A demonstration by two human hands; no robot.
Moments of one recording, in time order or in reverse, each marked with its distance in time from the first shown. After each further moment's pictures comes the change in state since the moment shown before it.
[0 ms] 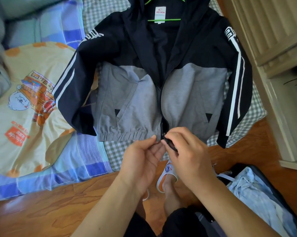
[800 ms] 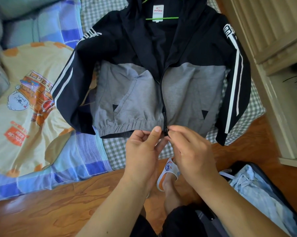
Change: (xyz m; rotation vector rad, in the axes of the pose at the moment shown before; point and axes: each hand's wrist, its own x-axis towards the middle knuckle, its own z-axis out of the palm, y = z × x) left_hand -0.004 -0.013 0.020 0.219 0.161 0.299; right_hand 0.000 0.002 -0.007 -0.069 0.049 -0.033
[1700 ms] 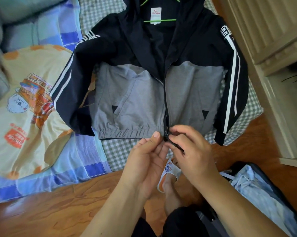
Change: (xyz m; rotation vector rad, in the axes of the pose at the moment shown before) left_hand -0.007 -0.001 -0.007 -0.358 -0.236 -0.268; right_hand -0.008 0.014 0.002 0.148 0.003 0.024
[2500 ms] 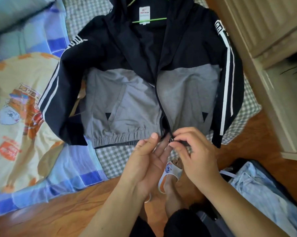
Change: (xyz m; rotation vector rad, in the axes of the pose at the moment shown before) left_hand 0.039 -0.013 -0.001 0.042 0.046 -0.076; right_hand 0.003 0.030 -0.008 0.219 0.012 0.256
